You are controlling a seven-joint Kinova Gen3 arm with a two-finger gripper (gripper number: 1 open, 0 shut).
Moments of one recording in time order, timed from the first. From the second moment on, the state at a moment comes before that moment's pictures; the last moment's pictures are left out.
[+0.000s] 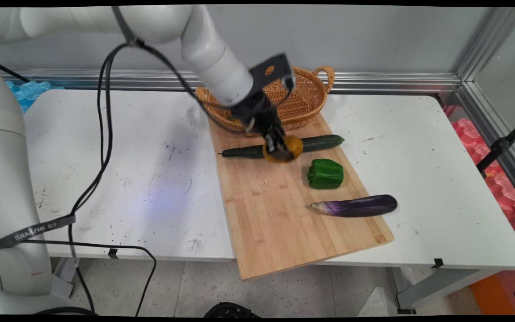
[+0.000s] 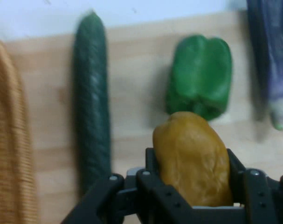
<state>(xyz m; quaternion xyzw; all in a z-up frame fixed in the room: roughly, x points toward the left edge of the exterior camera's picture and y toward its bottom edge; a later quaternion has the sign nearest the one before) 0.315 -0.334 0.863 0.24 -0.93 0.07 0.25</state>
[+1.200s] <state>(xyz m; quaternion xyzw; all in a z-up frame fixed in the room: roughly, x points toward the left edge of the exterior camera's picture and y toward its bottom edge) 0.368 -0.470 0.870 0.24 -0.92 0.15 0.27</state>
